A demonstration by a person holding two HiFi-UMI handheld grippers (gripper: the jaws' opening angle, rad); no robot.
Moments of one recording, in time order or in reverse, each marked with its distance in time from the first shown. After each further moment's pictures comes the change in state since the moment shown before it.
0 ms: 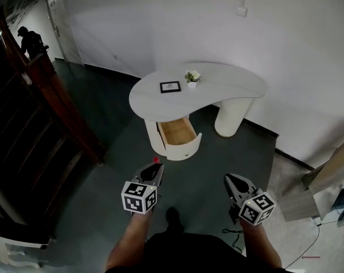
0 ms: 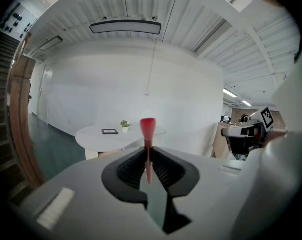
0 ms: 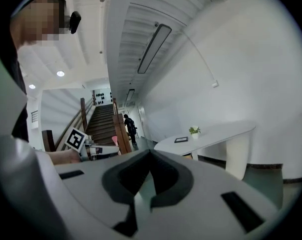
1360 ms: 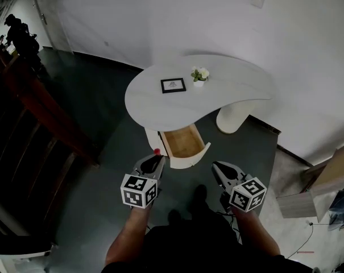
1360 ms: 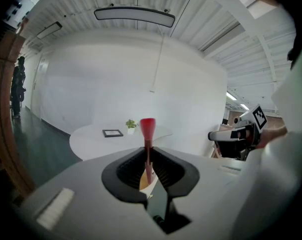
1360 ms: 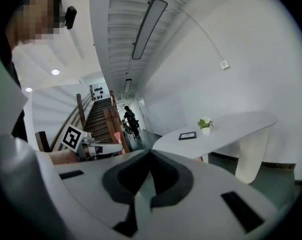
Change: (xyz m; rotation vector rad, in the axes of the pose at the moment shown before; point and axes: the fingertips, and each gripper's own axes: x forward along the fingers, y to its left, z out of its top) left arm 0.121 0.127 0.035 -0.036 0.035 -0.056; right arm 0.211 -0.048 0.014 0.035 0.114 0.039
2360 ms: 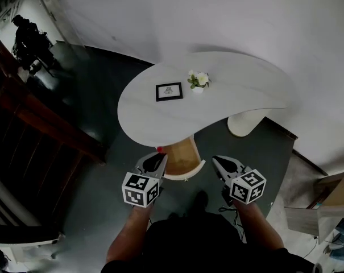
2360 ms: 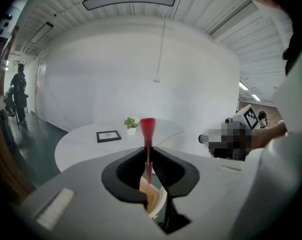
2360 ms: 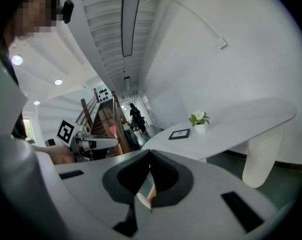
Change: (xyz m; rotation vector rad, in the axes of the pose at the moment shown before) left arm 0.156 -0.011 0.040 0.024 0.100 0.106; right arm 0.063 -0.177 0.025 0.075 0.073 0.147
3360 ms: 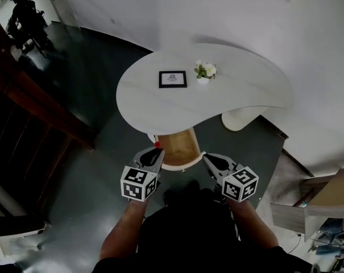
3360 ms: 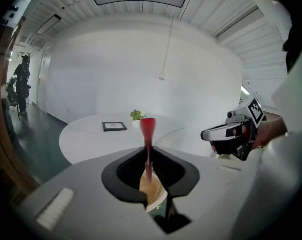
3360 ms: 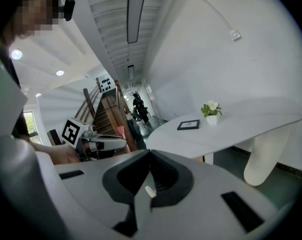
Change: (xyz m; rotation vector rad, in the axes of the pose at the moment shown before) left arm -0.015 0.040 -0.044 -0.055 0.013 -0.011; right arm 0.044 0.050 -0.025 -0.041 0.115 0.020
